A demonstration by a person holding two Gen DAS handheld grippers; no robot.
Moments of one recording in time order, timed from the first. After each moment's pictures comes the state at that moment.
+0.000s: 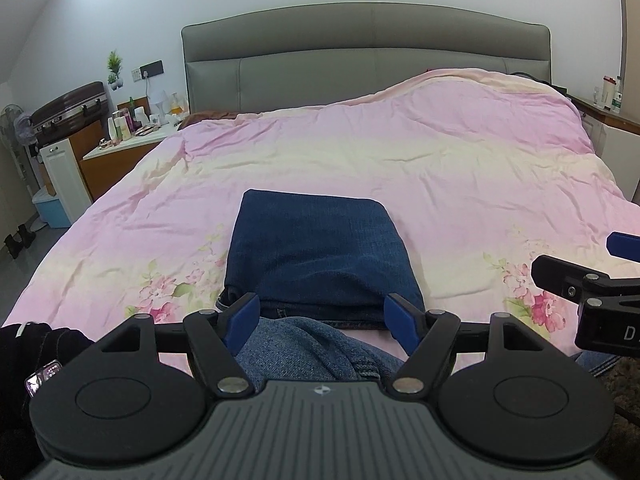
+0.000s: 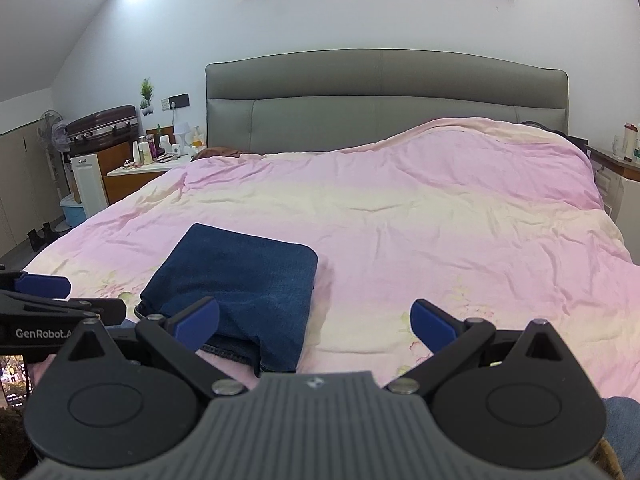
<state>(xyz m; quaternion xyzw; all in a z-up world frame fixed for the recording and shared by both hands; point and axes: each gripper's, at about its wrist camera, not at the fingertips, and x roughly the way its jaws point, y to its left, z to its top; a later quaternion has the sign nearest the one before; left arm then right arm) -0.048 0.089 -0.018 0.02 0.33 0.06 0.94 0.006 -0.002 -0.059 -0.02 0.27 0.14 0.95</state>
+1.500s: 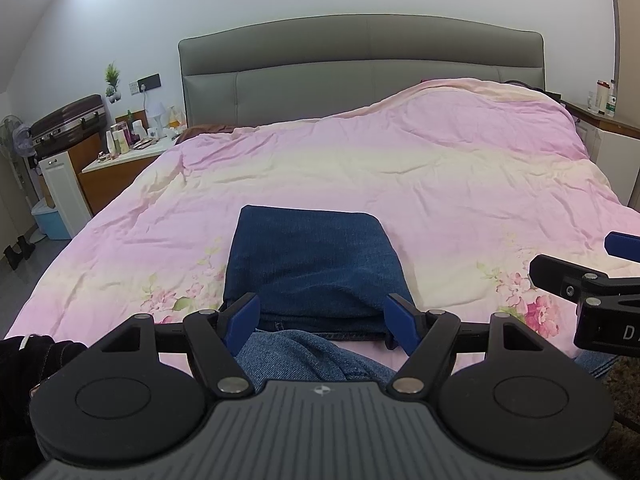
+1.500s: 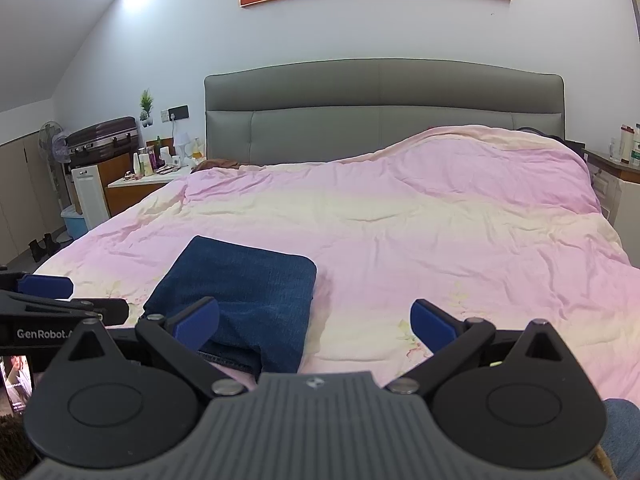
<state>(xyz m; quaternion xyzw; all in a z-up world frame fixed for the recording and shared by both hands) -0.050 0.086 -0.007 0.02 0.31 0.06 0.95 0.000 -0.008 -0.051 -0.01 0.25 0.14 0.96</state>
